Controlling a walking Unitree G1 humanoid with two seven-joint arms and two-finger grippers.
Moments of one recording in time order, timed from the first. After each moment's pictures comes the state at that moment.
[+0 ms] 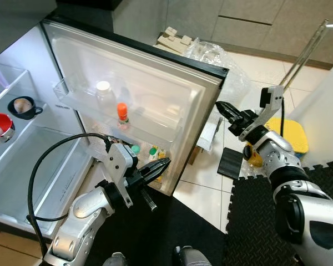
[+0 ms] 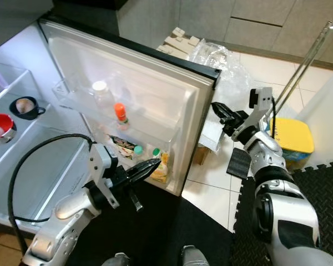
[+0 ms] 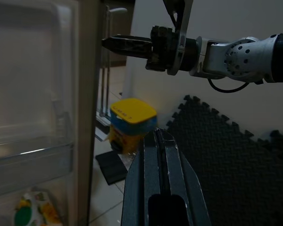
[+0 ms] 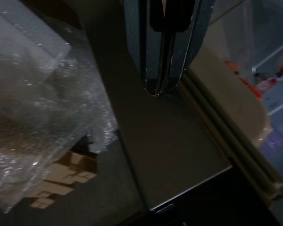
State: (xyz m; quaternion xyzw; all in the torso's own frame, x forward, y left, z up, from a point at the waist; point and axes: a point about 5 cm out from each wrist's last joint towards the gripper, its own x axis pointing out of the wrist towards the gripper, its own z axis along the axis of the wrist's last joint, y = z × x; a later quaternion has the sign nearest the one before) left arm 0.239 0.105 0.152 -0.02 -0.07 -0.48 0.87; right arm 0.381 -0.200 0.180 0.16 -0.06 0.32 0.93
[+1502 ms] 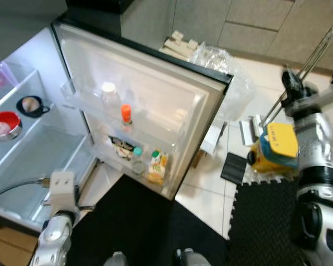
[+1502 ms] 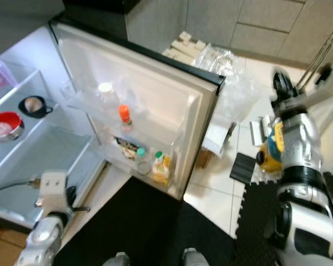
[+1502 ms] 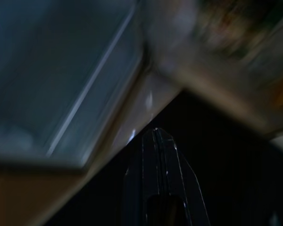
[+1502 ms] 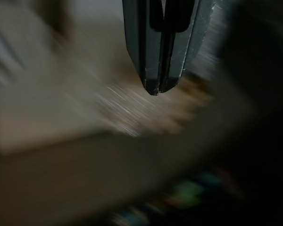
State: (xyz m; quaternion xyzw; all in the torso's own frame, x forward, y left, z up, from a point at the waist) left arm 0.220 0.251 -0.008 0.02 0.25 0.10 0.96; right arm 0.346 -0.311 0.163 0.20 -0.08 -0.09 0.97
